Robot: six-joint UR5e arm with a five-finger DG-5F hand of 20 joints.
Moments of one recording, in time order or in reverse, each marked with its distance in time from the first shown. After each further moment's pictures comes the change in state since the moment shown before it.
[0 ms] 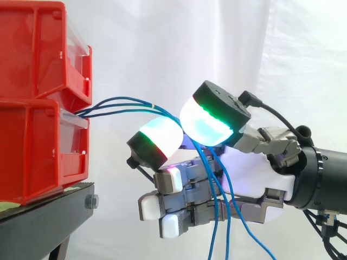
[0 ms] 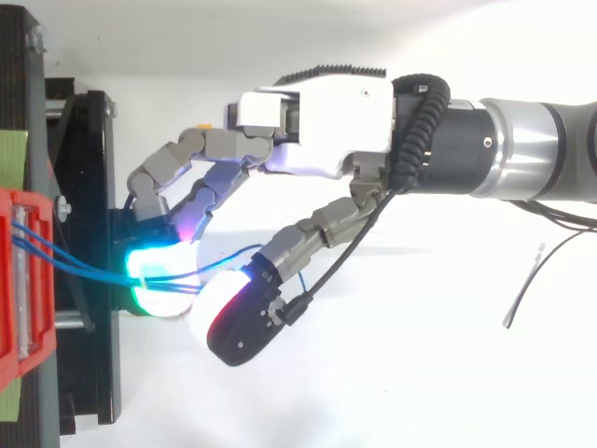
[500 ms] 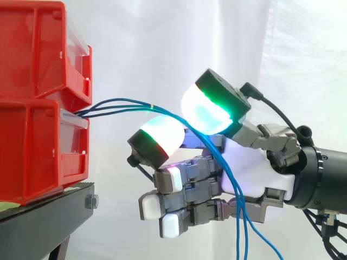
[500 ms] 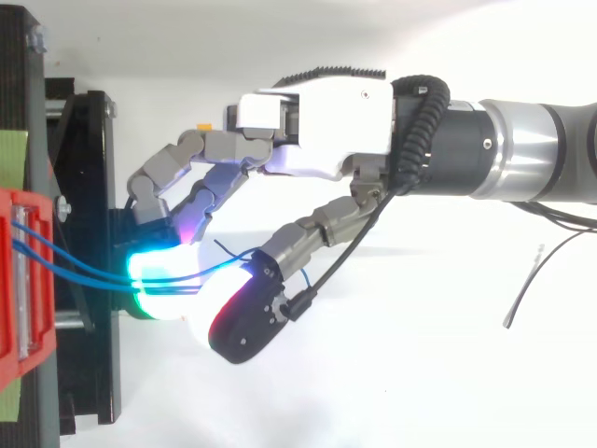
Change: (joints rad) arm 0.001 0.000 0.001 0.001 0.000 -0.001
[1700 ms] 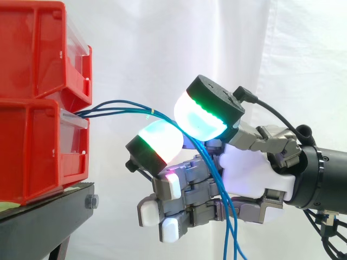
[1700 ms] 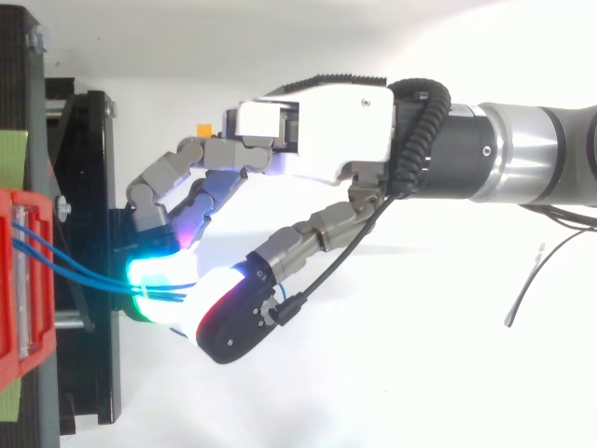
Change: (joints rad) arm 0.003 0.000 0.000 0.000 0.000 -0.064
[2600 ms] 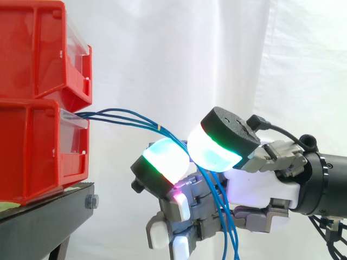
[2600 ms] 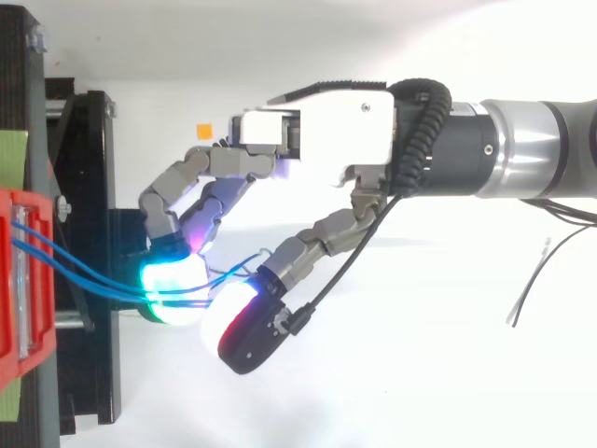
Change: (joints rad) arm -0.009 0.001 -0.001 -0.046 -0.037 -0.028
